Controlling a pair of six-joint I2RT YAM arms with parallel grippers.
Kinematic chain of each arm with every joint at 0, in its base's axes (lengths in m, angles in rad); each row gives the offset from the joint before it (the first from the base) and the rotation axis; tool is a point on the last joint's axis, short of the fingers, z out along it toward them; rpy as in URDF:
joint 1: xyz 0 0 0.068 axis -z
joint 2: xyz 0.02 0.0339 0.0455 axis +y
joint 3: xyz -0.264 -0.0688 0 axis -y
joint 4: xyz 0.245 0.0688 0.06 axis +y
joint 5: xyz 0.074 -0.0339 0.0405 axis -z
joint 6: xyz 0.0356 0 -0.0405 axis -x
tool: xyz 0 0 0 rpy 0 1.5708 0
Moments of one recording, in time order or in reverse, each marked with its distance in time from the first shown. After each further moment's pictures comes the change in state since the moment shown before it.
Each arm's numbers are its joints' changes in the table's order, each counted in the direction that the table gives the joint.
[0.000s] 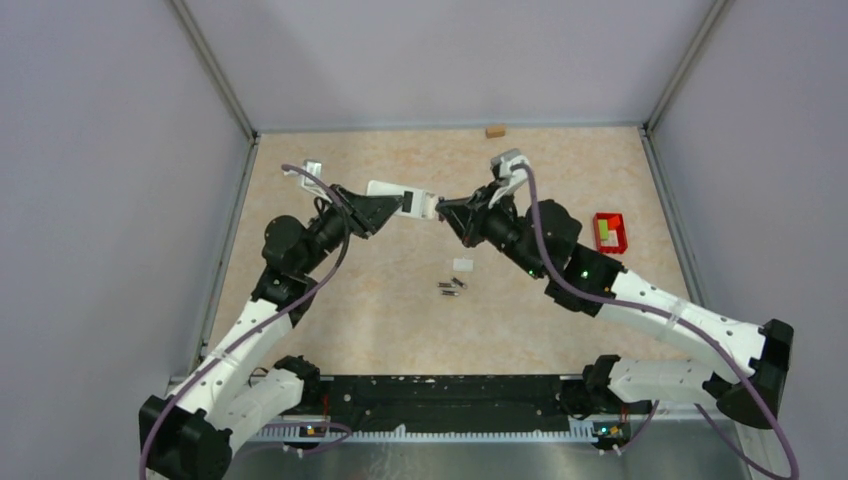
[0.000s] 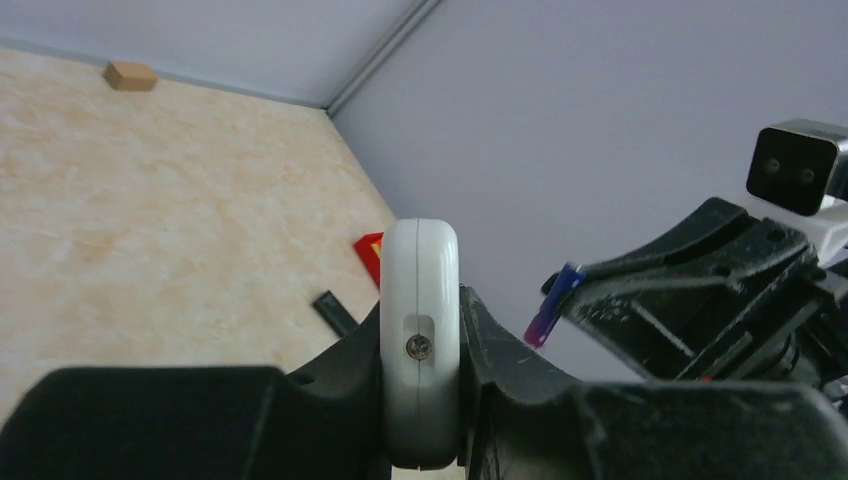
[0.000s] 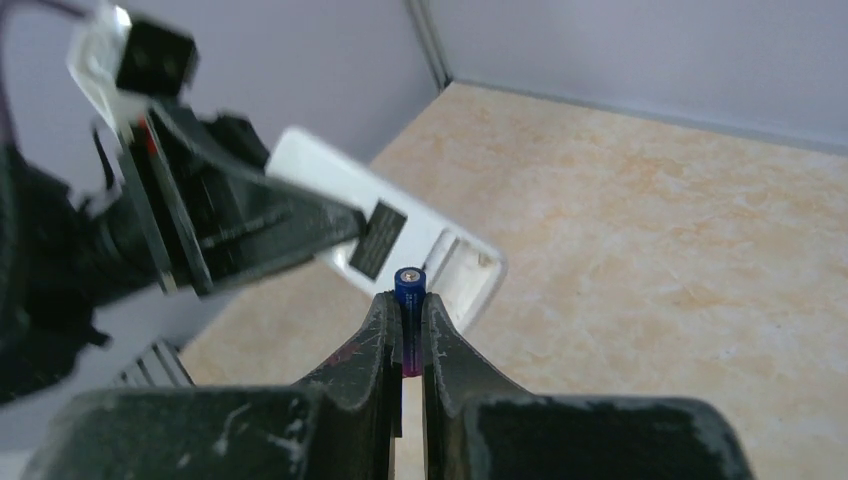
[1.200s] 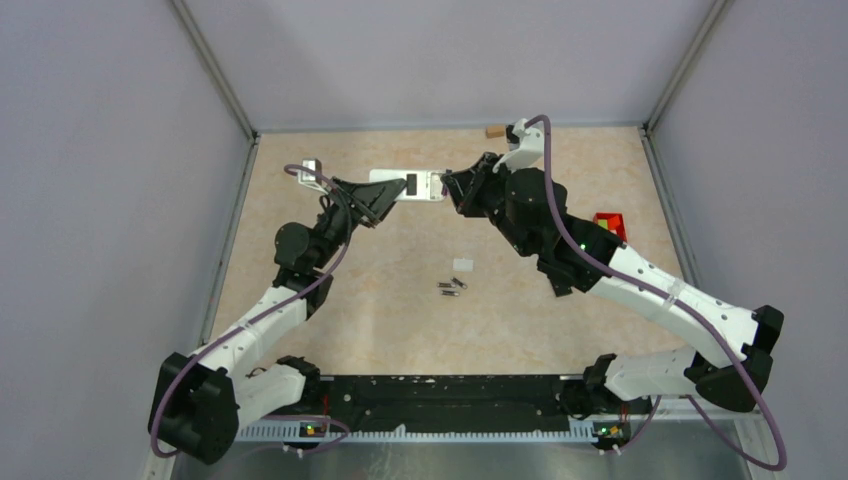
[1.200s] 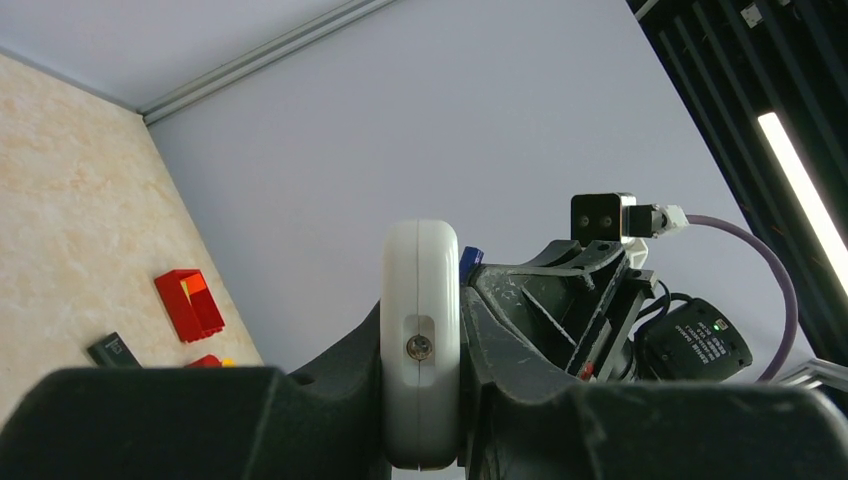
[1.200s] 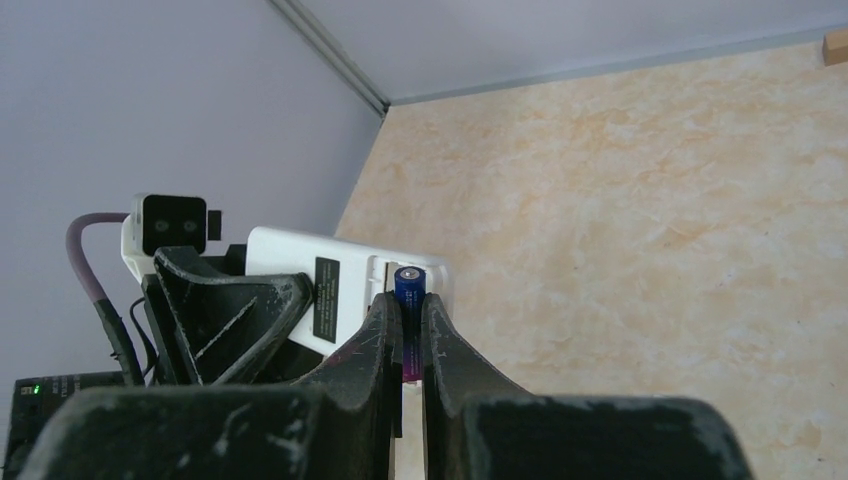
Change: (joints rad) left arm 0.013 0.175 -0.109 -0.534 -0.046 0.580; right arm 0.002 0.138 0.346 0.315 0.295 -0.370
